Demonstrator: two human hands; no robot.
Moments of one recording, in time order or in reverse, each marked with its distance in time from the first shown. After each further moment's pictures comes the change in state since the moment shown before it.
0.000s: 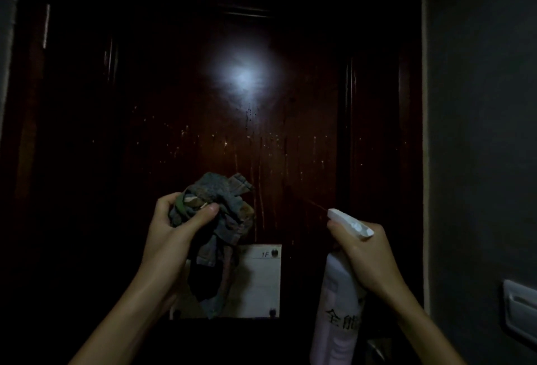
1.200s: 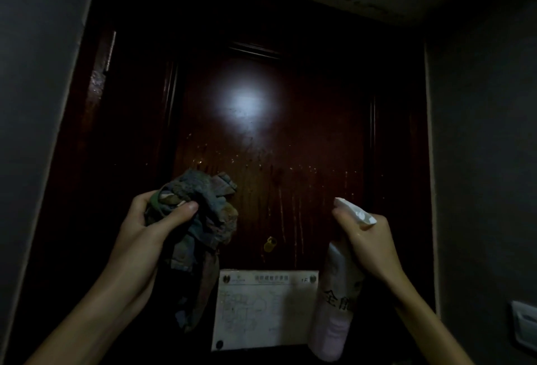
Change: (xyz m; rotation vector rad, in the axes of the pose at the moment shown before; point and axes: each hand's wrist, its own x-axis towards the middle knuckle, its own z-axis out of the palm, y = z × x) left_hand 0.054 0.074 -0.150 -0.154 -0.107 -0.016; right_hand -0.005 -0.104 0.117 -0.074 0.079 -0.077
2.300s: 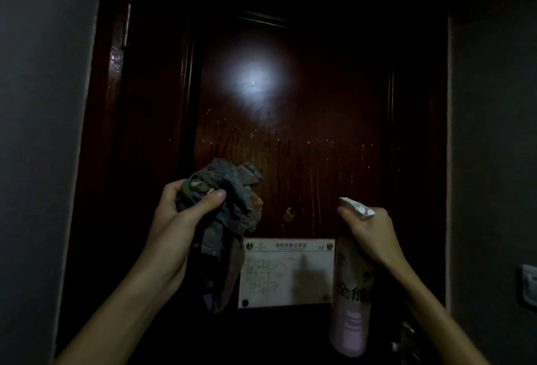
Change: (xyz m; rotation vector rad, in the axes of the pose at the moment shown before) left_hand -0.019 -0.006 -0.021 0.006 -0.035 -0.080; right_hand -0.031 0.018 0.026 -0.216 0.014 0.119
